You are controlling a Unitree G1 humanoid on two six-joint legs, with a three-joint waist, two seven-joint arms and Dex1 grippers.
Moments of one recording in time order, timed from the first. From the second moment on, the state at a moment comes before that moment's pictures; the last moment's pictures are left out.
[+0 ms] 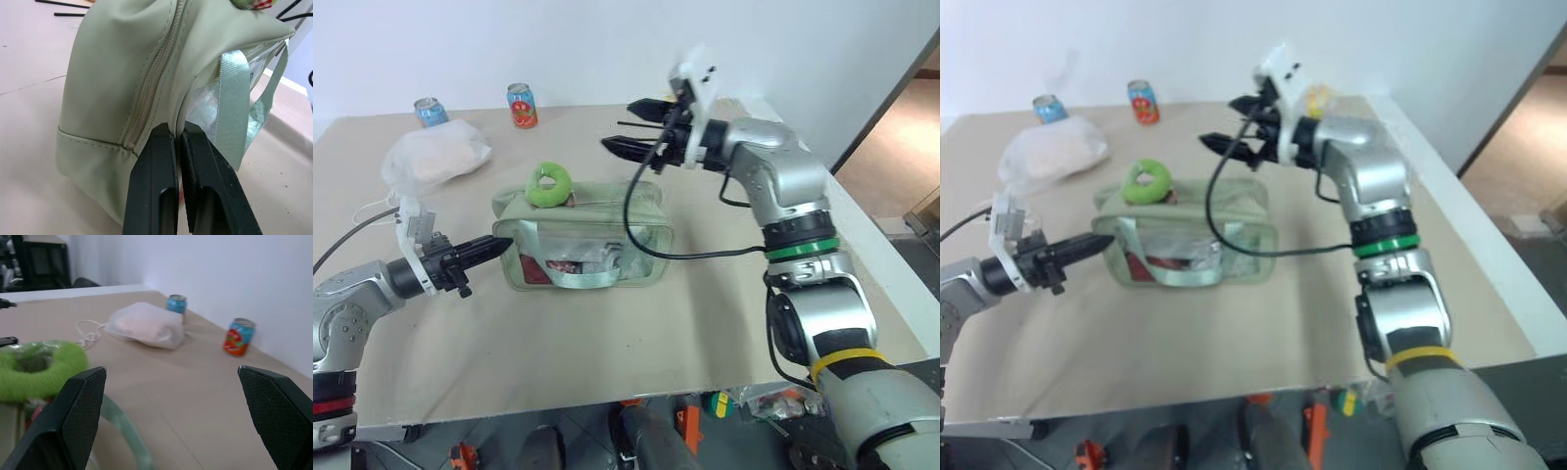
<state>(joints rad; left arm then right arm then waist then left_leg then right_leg) -0.29 0.75 0.31 -0.03 -0.77 0.66 -1.01 -1.24 -0.32 0.11 0.49 0.27 0.44 0.92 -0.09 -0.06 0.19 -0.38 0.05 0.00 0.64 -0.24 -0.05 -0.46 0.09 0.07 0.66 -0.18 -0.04</state>
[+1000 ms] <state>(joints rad) -0.27 0.72 0.31 -0.06 -0.77 0.65 -0.99 -1.22 -0.22 0.28 0.42 0.17 0.46 1.02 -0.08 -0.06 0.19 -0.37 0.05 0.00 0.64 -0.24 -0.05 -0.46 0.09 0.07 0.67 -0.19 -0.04</state>
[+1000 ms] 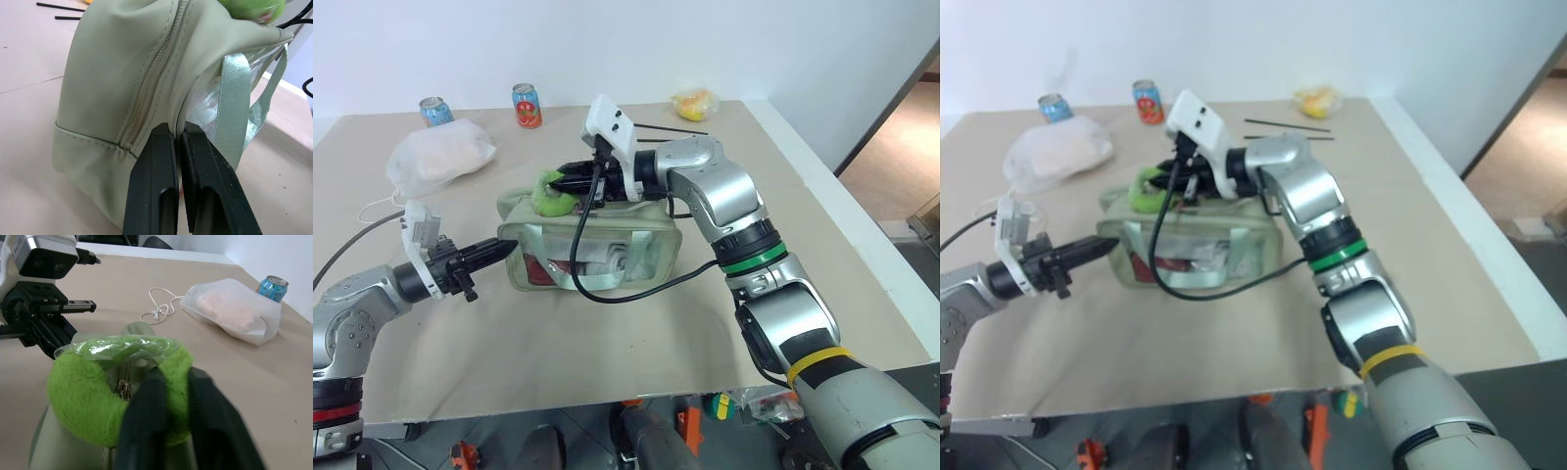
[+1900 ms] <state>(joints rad) -0.28 0.70 0.27 -0.07 -0.78 0.64 -1.03 -0.92 -0.77 0.13 0.47 0.05 0.29 0.99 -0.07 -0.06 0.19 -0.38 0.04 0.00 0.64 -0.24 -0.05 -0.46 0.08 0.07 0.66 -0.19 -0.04</state>
